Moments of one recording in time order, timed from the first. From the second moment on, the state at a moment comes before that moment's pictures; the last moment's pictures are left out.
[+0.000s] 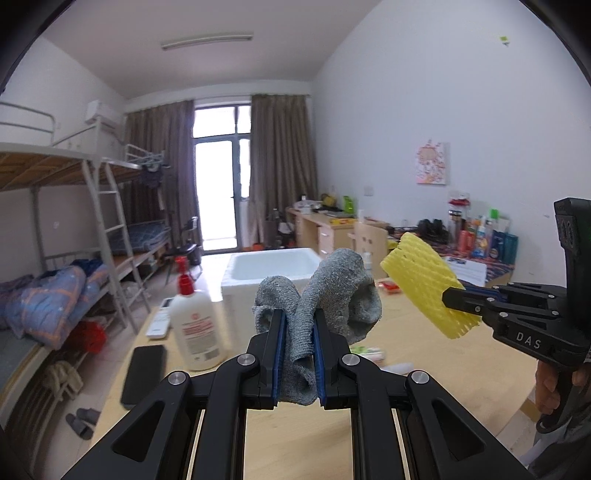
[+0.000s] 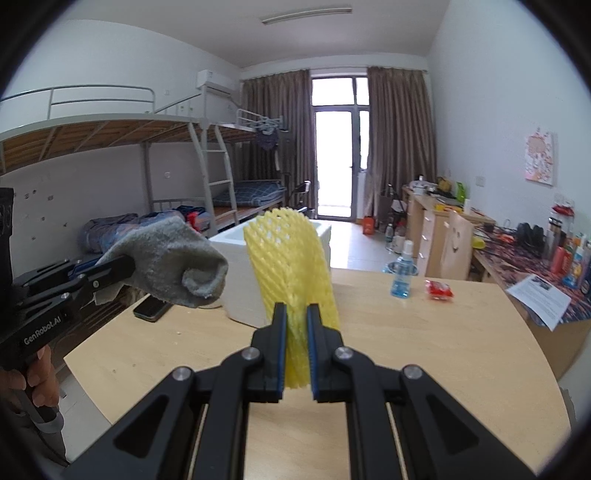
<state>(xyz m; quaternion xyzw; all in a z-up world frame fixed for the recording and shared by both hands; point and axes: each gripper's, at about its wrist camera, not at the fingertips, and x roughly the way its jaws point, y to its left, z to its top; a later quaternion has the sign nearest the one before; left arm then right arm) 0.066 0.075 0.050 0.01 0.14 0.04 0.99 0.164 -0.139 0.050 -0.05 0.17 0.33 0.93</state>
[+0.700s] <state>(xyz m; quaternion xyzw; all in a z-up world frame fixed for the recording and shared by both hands) 0.063 0.101 0.047 -0.01 0.14 0.09 0.99 0.174 -0.095 0.053 -0.08 0.17 0.39 0.90</state>
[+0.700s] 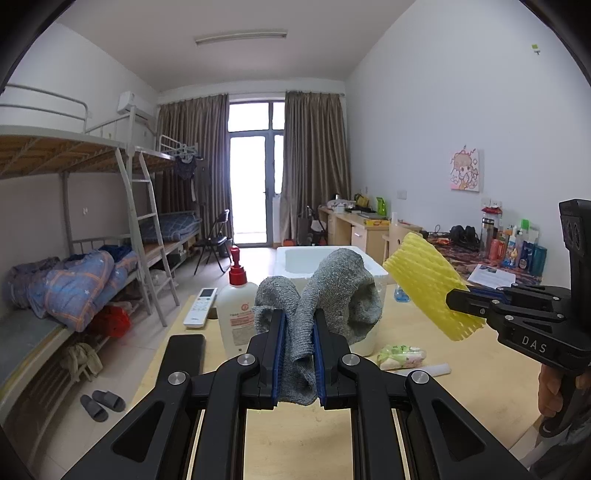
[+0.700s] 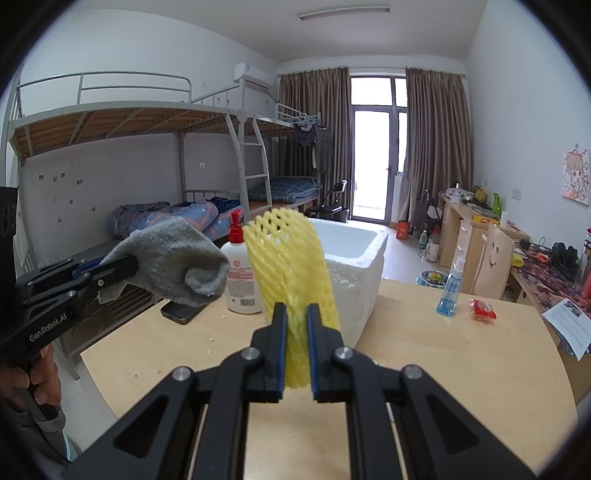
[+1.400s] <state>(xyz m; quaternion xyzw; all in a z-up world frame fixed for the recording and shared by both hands) 0.110 0.117 0.057 0.00 0.15 0.07 0.99 0.206 -0.071 0.073 -0.08 0.18 0.37 0.91</state>
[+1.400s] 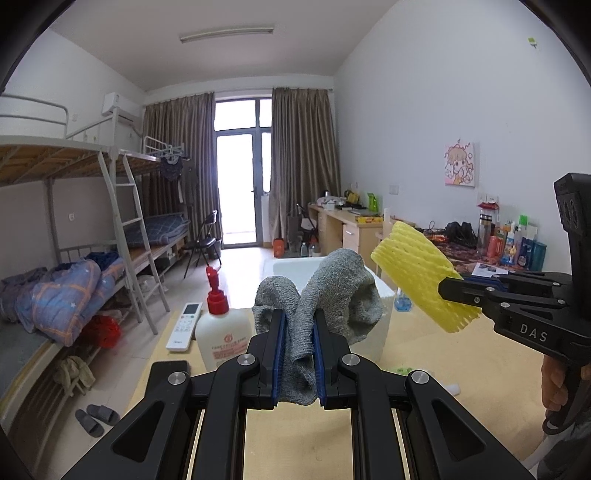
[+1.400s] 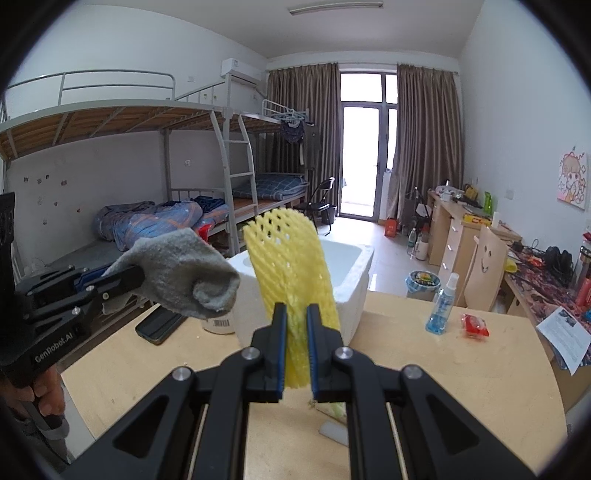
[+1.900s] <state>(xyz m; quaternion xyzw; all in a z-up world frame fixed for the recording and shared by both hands) 0.149 0.115 0.082 0.02 0.14 0.07 0.99 0.241 -0.054 0.089 -0.09 0.19 0.36 0.91</state>
